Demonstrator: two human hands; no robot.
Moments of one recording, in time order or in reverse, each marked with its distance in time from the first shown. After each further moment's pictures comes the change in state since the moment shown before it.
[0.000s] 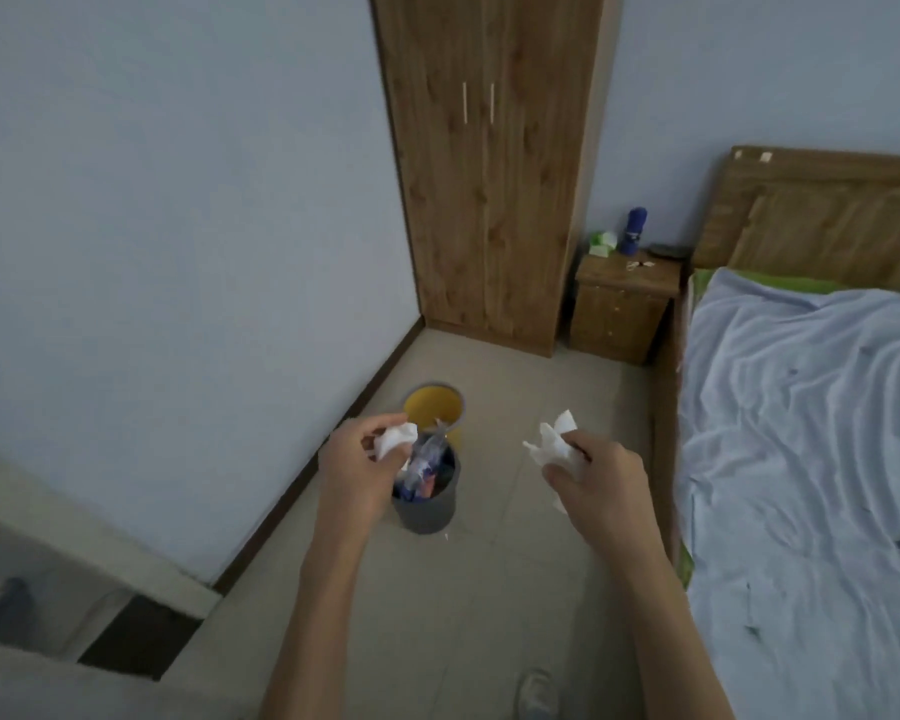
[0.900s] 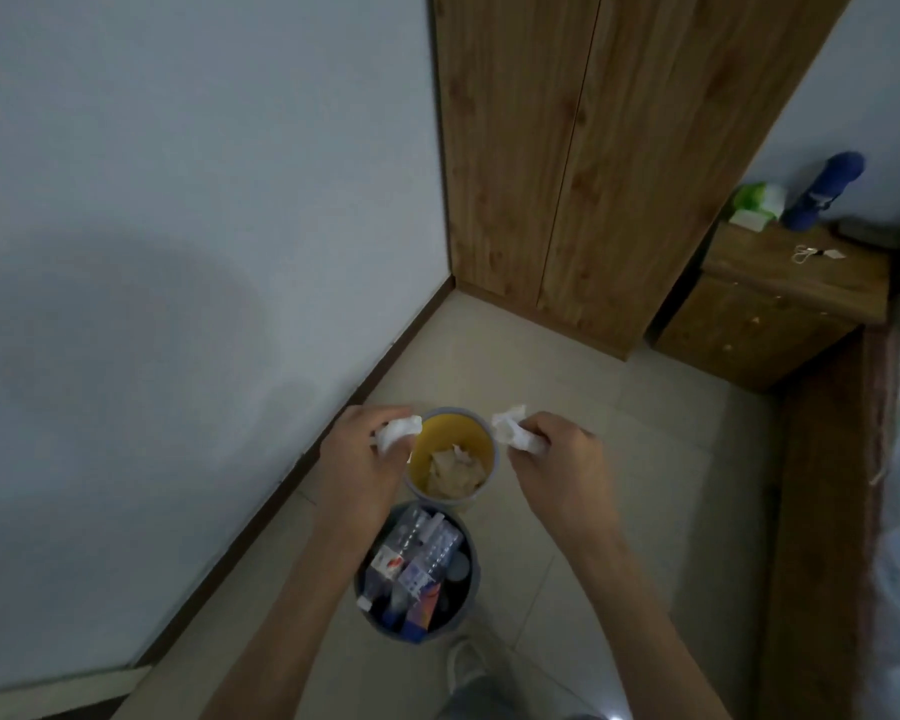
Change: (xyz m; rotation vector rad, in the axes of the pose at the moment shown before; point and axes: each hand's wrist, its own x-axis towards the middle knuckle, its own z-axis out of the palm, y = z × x) left_hand 0.484 -0.228 0.180 0.102 0.051 -0.140; right_hand 0.526 0.046 0.338 0.042 -0.211 -0.070
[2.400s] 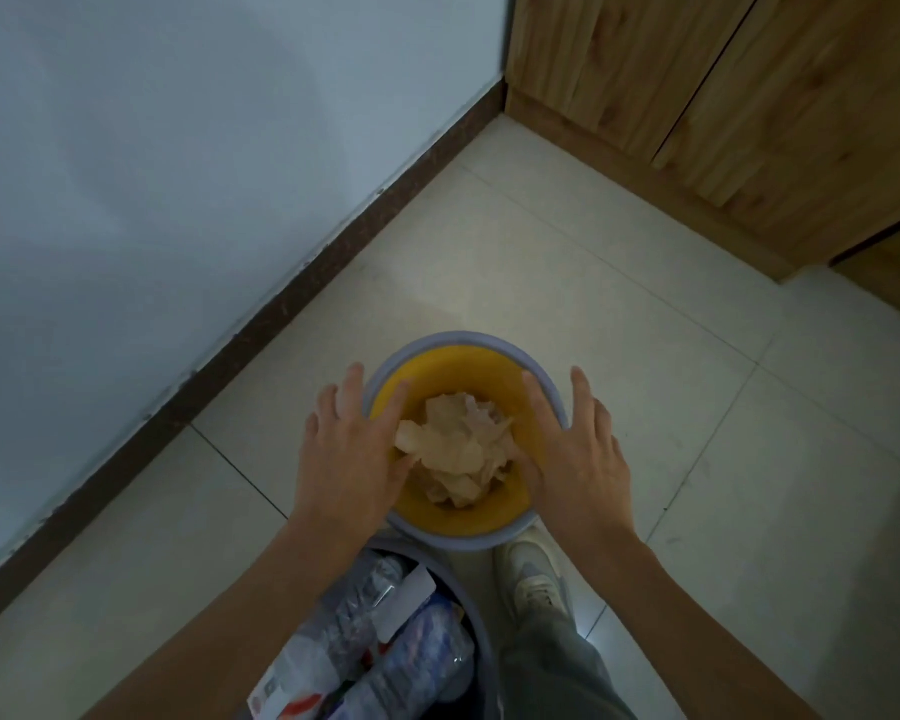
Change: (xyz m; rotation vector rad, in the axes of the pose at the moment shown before) left_hand 0.162 -0.464 0.252 0.973 -0.410 -0.051; right_hand 0.191 0.354 0.406 -0.646 -0.366 -0.105
